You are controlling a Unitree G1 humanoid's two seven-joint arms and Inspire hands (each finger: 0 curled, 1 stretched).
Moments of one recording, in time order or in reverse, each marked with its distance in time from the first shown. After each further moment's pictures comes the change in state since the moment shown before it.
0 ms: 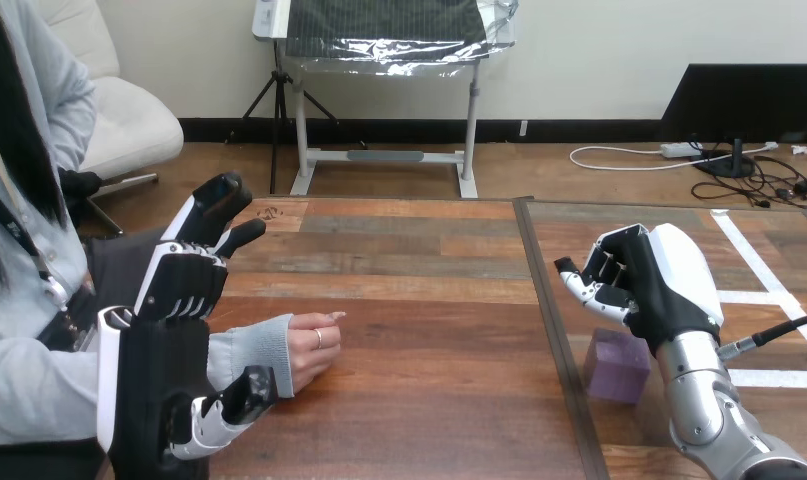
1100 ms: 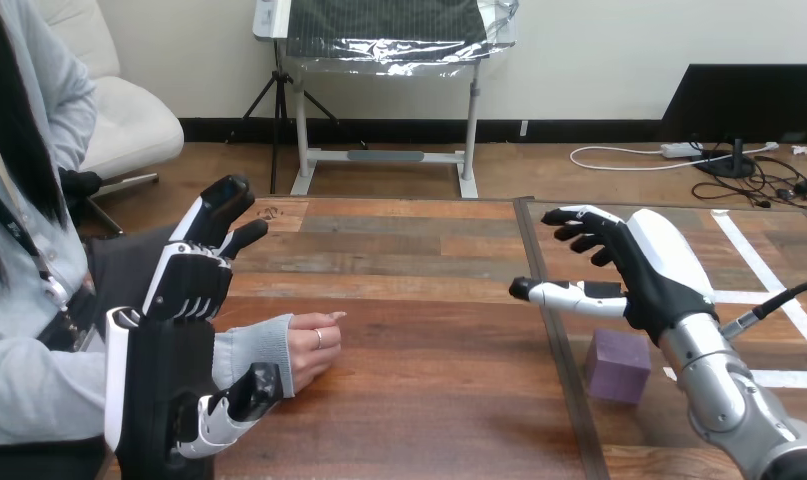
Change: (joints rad) left arm 0.003 -0.009 0.006 0.000 0.038 0.014 0.025; right arm 0.014 -0.073 0.011 -0.104 -0.040 -0.064 0.179
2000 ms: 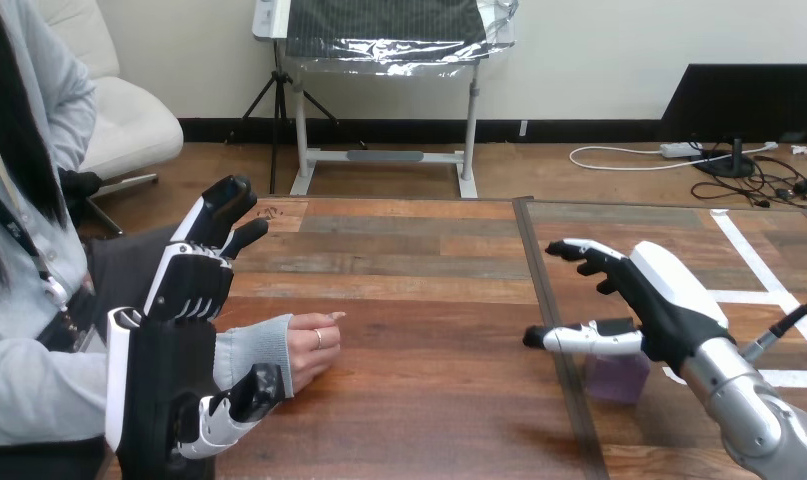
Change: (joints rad) left arm 0.001 0.003 -0.005 0.000 -0.007 0.000 -0.002; right arm 0.097 -0.071 -0.002 -0.085 0.009 -0.028 0.136
